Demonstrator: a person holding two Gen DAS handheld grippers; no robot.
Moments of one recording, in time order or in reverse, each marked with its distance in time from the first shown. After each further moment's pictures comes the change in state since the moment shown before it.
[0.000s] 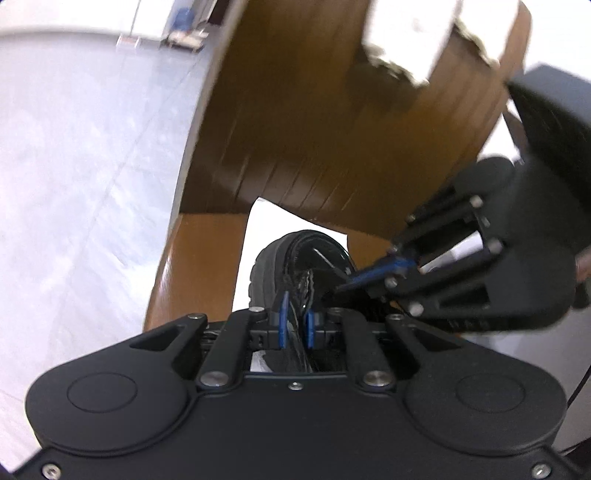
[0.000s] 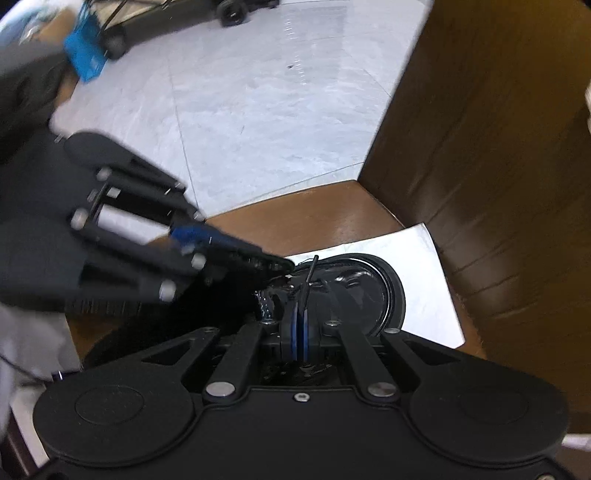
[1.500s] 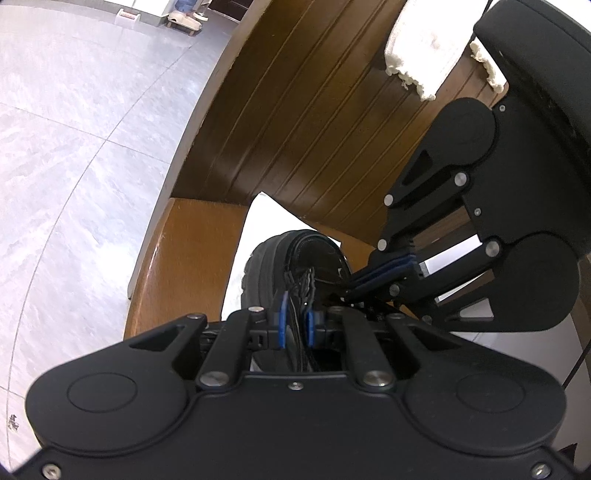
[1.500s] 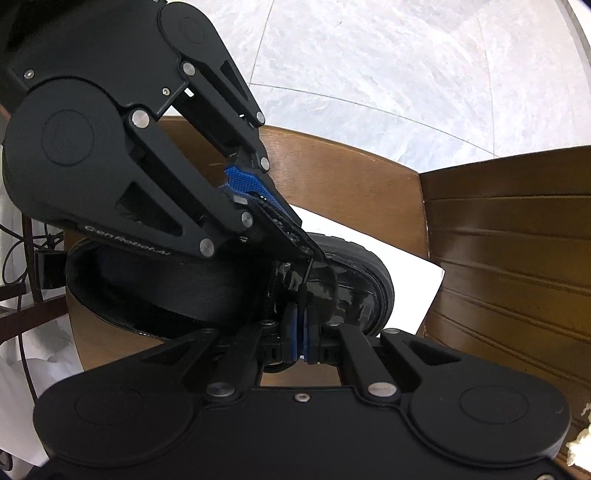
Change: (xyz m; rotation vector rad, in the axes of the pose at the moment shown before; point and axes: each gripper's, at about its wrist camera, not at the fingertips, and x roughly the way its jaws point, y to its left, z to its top) left arm 0.001 0.020 0.003 -0.064 0.016 -0.090; right arm 0.015 0.049 0.053 -0.513 0.406 -0.034
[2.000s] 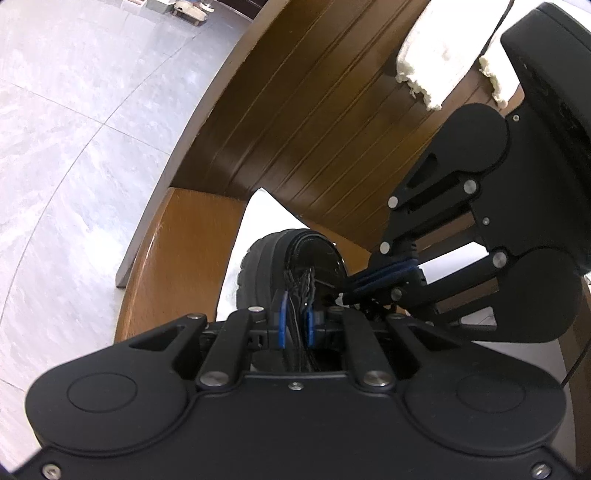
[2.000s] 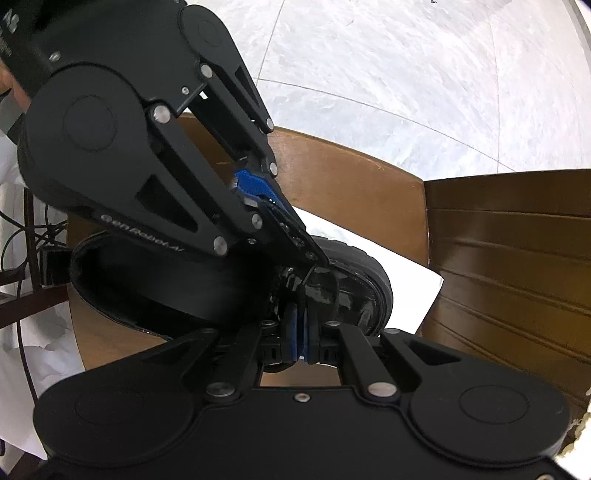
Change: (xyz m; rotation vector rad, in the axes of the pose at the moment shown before) left arm -0.001 0.012 0.001 -0.063 0.008 -0.045; right arm -0.007 0.007 0.006 -0.045 0.018 -0.009
